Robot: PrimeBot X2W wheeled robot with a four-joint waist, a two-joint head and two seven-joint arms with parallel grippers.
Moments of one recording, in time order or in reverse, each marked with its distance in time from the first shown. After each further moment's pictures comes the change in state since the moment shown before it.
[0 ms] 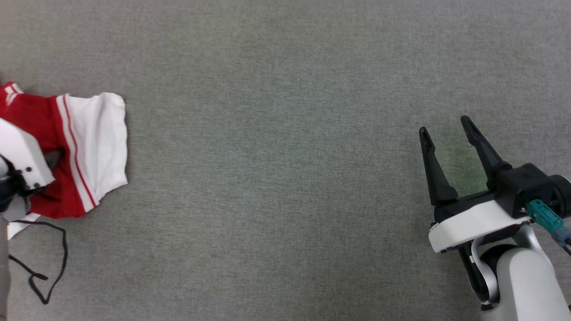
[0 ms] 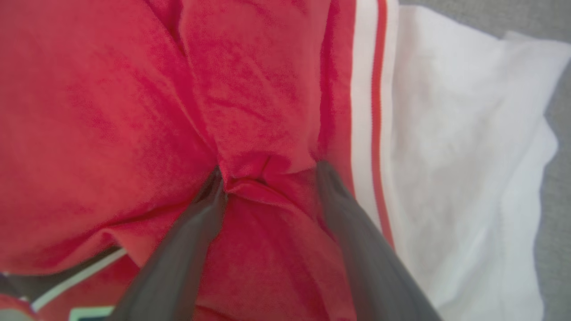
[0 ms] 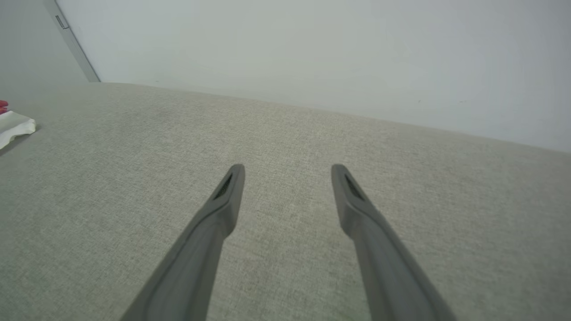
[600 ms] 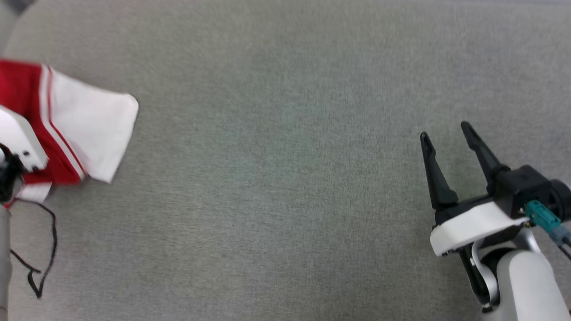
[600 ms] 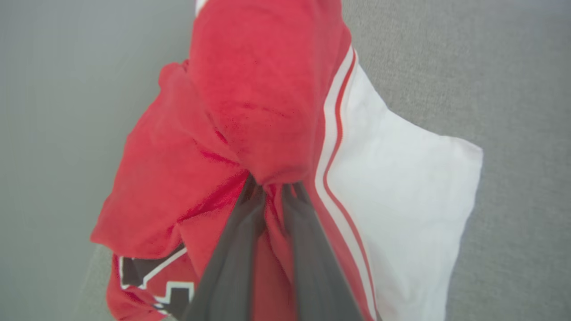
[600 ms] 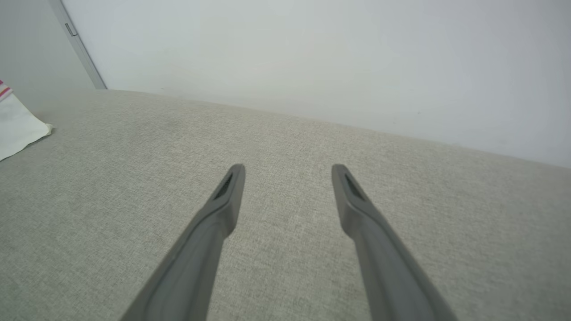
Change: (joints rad) left arm -0.033 0.014 -0.032 0.014 0.063 0.051 -0.223; right arm -0.004 0.000 -0.013 0.032 0.000 0.000 -0.002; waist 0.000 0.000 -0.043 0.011
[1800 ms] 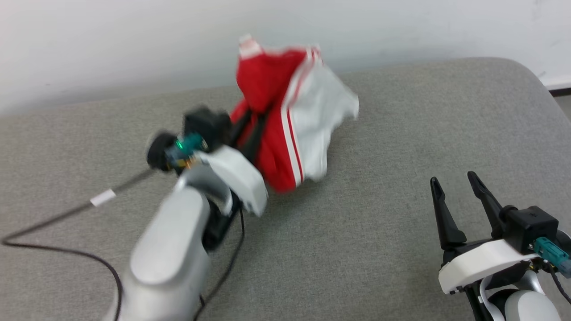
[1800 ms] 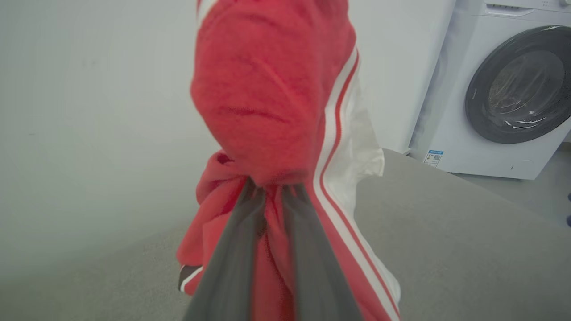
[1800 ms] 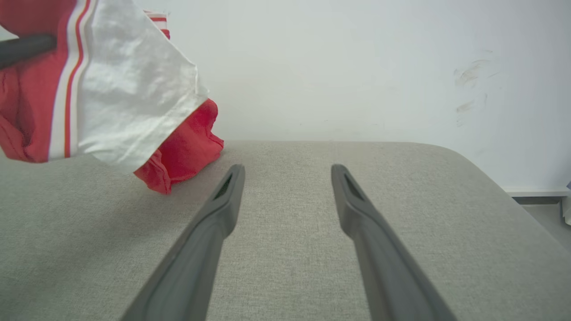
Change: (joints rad) left arm 0.139 -0.379 -0.393 -0.406 0.076 -0.039 -0.497; right arm 0.164 0.000 -0.040 -0.012 0.082 0.000 0.019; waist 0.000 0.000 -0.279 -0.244
